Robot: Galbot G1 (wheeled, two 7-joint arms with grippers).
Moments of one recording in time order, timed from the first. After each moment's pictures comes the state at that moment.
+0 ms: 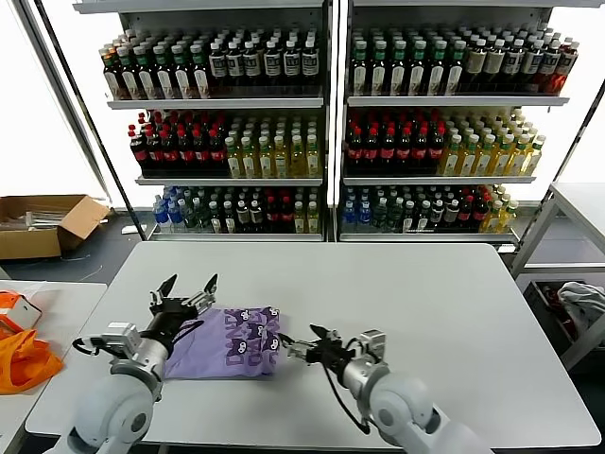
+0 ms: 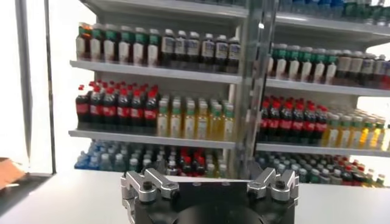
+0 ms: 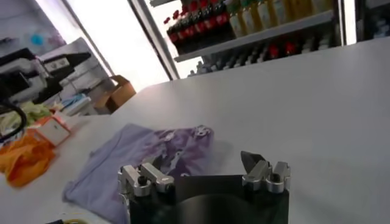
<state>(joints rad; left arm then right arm) 1.26 -0.98 -0.44 -2.09 -0.71 0.32 -0.29 -0.92 1.12 -0.14 1.86 0.94 -0.51 0.18</state>
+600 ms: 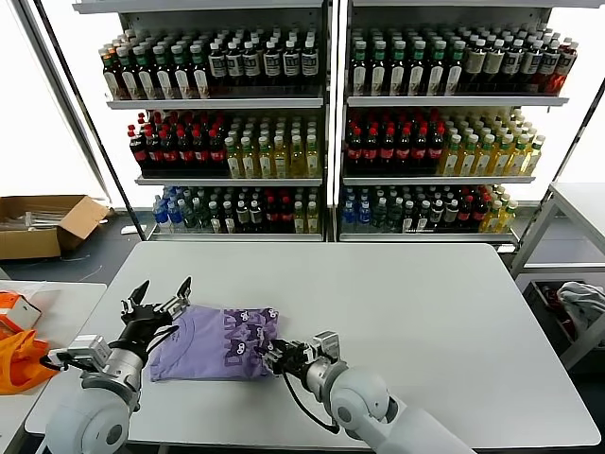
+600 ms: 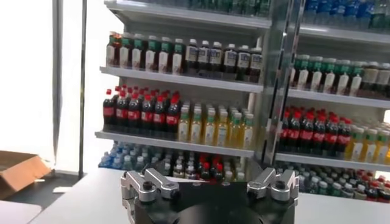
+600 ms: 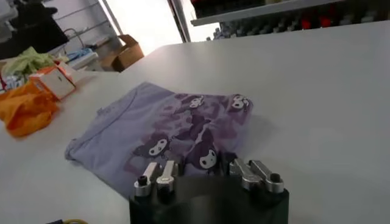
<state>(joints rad) 1.35 -1.01 -0.57 -2.12 -0.72 0.29 -0.27 -0.81 1.17 -0.29 1.78 0.87 -0.57 0.24</state>
